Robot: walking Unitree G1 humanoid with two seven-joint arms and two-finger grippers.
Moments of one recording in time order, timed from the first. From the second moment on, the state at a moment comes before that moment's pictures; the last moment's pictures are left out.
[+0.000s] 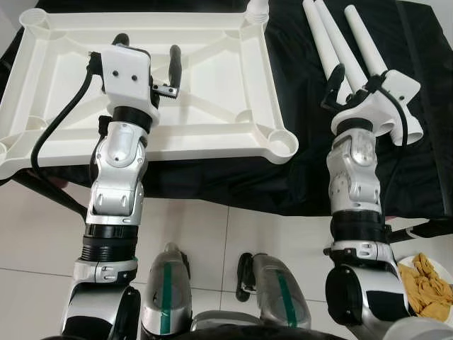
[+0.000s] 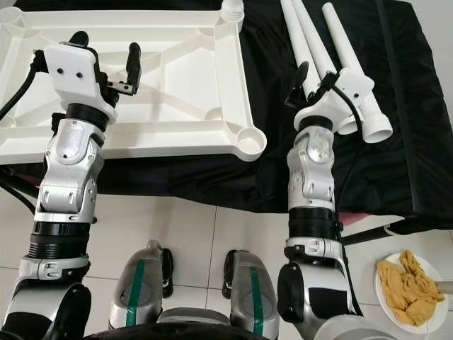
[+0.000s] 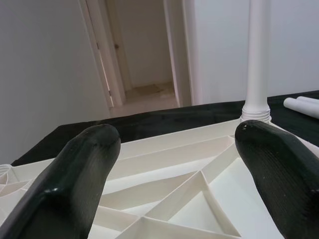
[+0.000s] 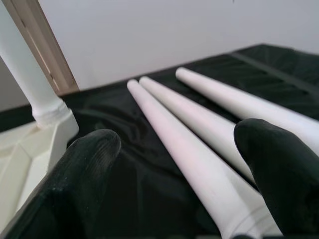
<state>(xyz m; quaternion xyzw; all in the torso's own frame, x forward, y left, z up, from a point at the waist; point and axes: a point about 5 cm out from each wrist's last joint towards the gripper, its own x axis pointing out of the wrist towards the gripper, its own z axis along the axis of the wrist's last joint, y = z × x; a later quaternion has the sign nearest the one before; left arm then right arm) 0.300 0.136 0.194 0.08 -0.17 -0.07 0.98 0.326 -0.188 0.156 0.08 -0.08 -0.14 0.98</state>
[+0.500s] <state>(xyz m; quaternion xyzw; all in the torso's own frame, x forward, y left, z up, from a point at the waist) 0.289 0.126 0.188 0.08 -0.16 -0.11 0.98 0.331 -0.194 0.159 0.09 -0.02 -0.16 0.98</state>
